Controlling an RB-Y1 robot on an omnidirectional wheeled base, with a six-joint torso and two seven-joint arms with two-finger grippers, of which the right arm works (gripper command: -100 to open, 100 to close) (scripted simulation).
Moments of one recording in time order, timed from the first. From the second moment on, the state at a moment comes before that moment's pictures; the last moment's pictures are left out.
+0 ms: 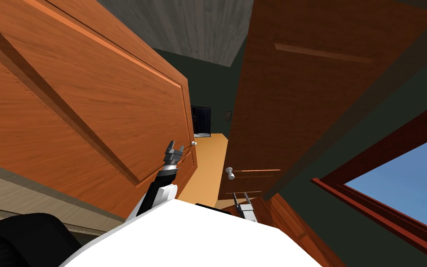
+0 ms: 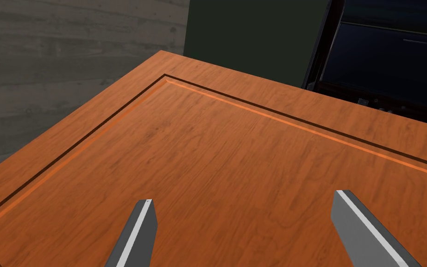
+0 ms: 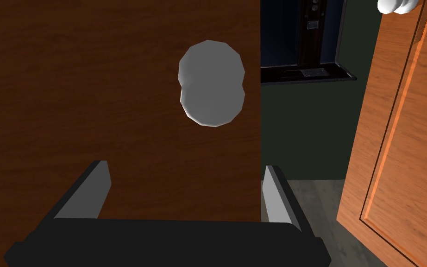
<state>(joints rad) 0.49 -0.05 0.01 -1.15 0.41 -0.96 1.09</state>
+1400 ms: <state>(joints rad) 0.53 -0.03 0.00 -1.20 0.45 -0.94 1.21</state>
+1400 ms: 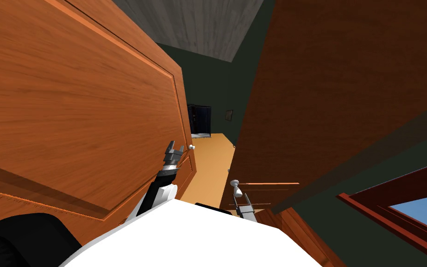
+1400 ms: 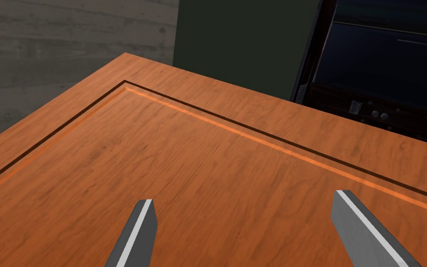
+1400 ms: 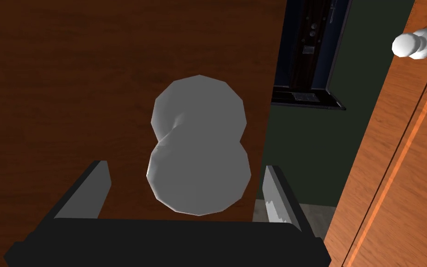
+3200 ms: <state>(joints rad) 0.52 -0.03 -0.02 -1.19 0.43 -0.94 1.24</state>
